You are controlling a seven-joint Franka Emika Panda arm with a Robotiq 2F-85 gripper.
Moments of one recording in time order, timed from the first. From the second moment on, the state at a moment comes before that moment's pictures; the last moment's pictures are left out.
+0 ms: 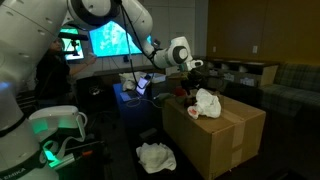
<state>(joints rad) 0.25 0.69 0.01 -1.54 -0.32 2.44 0.20</state>
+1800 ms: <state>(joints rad) 0.24 0.72 -0.02 -1.47 -0.33 2.42 0.10</state>
